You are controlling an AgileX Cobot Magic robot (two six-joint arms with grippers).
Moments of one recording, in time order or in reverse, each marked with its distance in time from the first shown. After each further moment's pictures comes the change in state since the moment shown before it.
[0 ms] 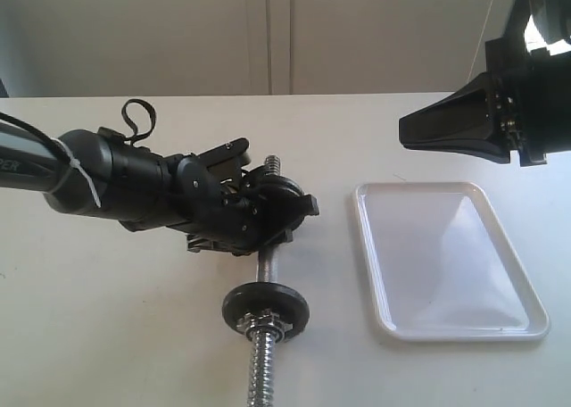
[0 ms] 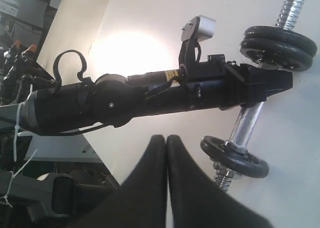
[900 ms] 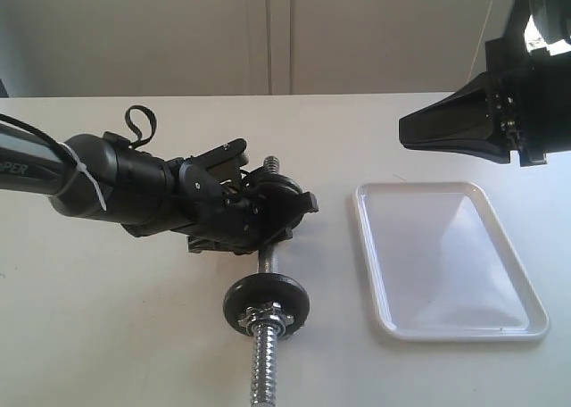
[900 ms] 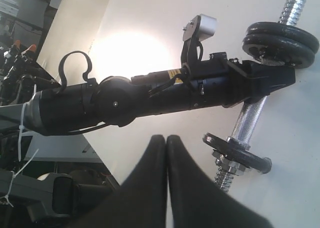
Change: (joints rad) left arm 0.000 0.016 0.000 -0.081 -0.043 0.043; right arm 0.000 0.000 0.000 0.000 0.000 0.000
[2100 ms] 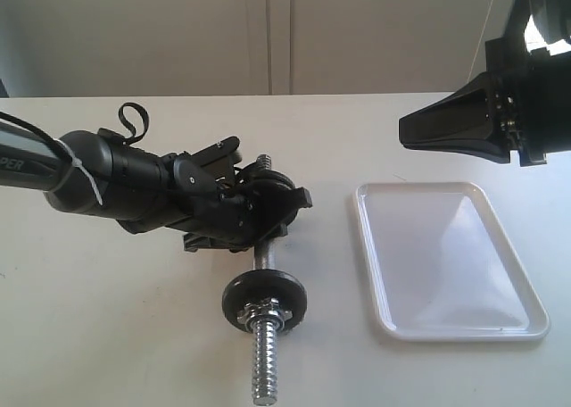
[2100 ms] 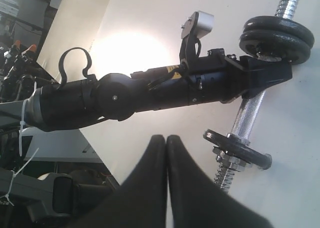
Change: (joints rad) left arm 0.019 0.000 -0.002 -0.027 0.011 0.017; right arm 0.000 0.000 0.000 0.000 0.000 0.000
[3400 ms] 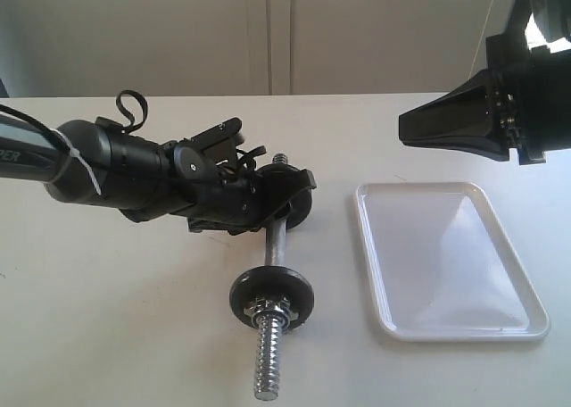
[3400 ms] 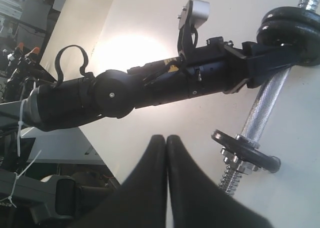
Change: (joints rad) left arm 0.002 0.003 -0.031 -0.002 -0.034 0.027; right arm 0.000 0.000 0.000 0.010 0.000 0.000
